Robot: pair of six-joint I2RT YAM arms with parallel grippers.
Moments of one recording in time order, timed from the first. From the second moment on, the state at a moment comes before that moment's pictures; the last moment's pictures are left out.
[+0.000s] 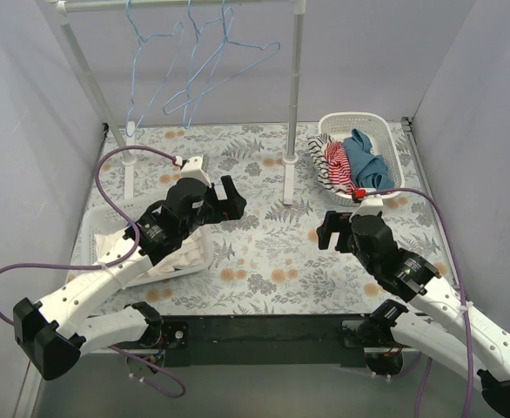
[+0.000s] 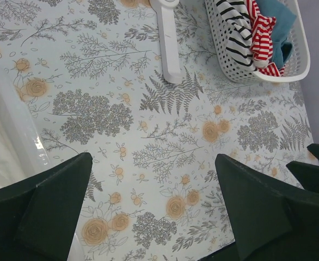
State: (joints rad) left arm -0.73 1.05 0.97 -0.37 -0.25 -0.64; right arm 0.75 0.67 0.63 -0.48 0.39 0.47
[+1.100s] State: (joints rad) left arm -0.73 1.04 1.07 -0.47 -0.21 -0.61; right arm 0.05 1.66 1.34 -0.35 0.07 0.45
